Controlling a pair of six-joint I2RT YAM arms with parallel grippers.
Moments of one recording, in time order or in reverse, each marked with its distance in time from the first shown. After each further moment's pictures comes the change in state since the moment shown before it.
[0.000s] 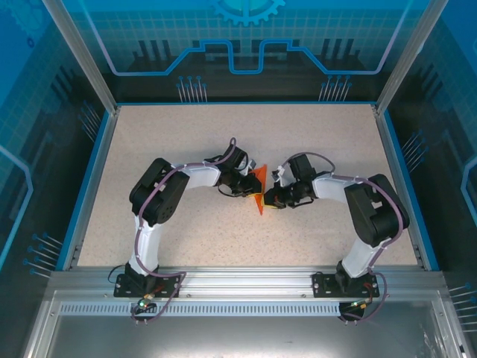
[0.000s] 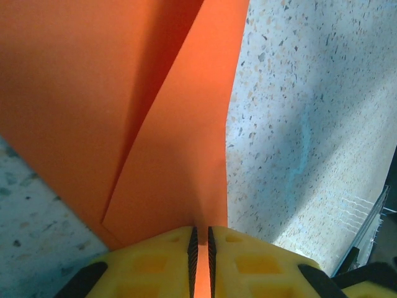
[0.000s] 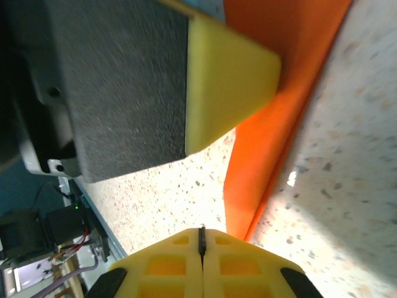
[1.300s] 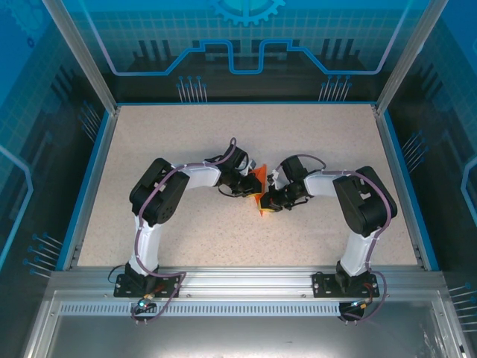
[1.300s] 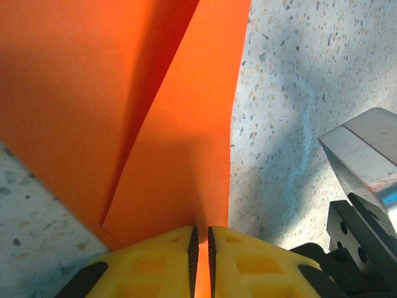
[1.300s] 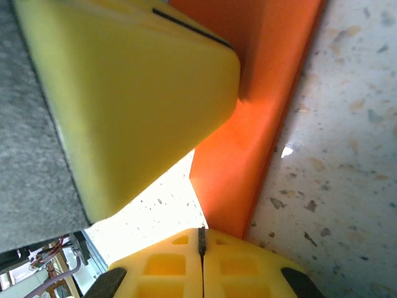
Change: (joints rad) left arm 0.000 0.000 0.001 -0.005 -0.011 0.000; right arm 0.030 0.105 0.064 -0.064 0.050 -0.033
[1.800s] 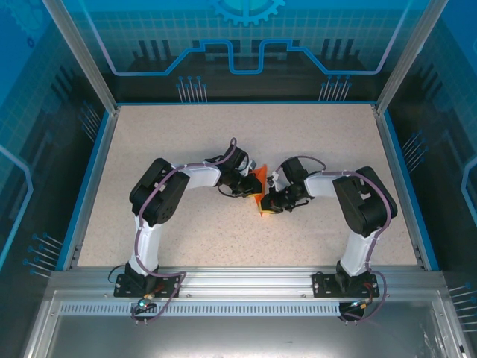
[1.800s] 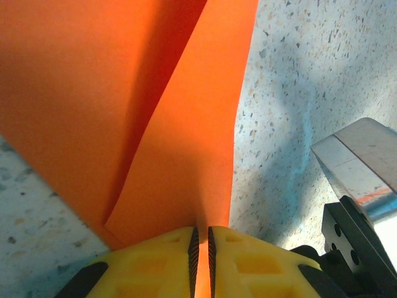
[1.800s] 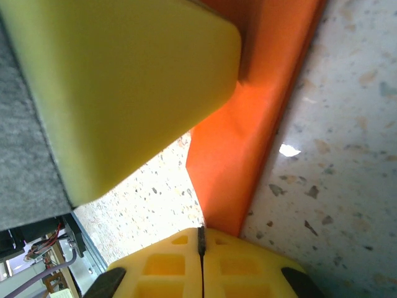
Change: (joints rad) left arm -0.001 0.000 0.000 -0.004 0.001 0.000; right arm 0.002 -0.001 -0.023 0.000 -0.016 -0.034
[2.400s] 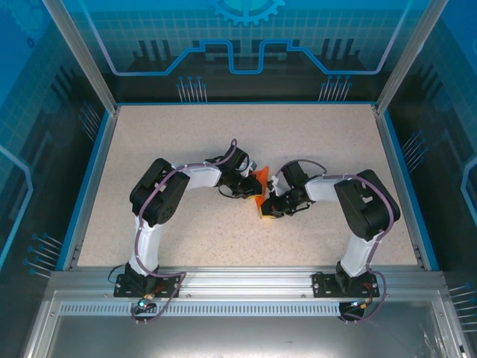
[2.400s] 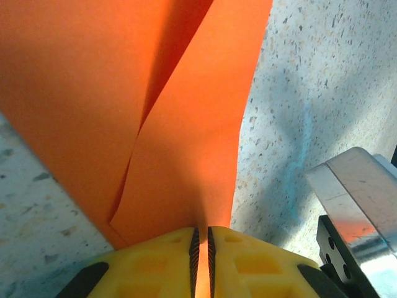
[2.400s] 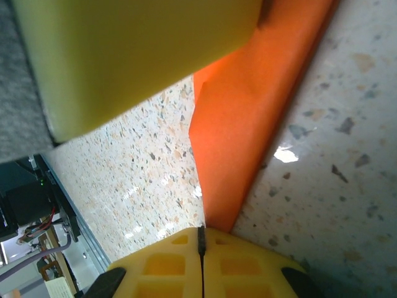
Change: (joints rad) left arm -0.004 0.000 0.000 -0.015 0.015 0.000; right arm 0.018 -0.039 -0.053 0.003 -0.009 -0.019
